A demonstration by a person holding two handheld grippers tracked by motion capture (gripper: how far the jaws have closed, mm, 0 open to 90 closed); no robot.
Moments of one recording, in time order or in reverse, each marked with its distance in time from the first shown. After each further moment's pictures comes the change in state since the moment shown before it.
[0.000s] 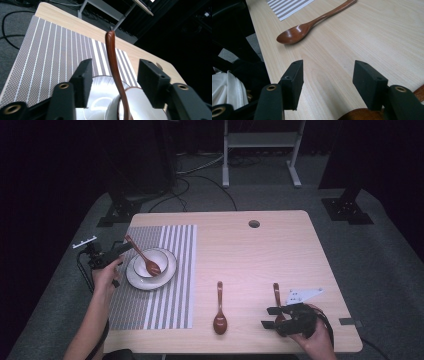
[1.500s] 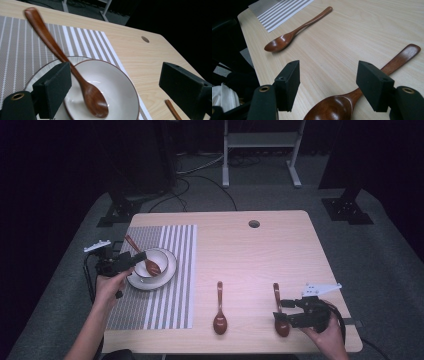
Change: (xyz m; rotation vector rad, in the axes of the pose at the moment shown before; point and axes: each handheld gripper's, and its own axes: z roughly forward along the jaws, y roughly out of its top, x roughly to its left) left arm -0.067 -0.019 -0.016 0.122 -0.053 0.220; right arm -0.024 -0.006 -0.029 -0.066 -0.049 0.083
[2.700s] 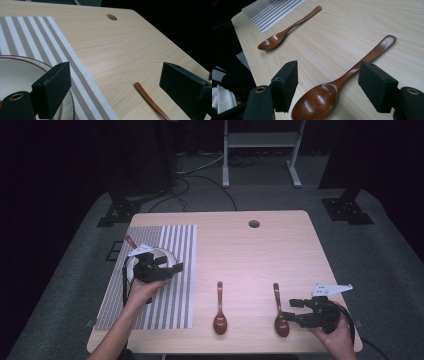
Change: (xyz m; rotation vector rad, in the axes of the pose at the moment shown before) left arm -0.080 -0.027 0.053 0.106 -0.159 0.169; right arm -0.010 -0.009 -0.018 -0.015 -0.034 0.041
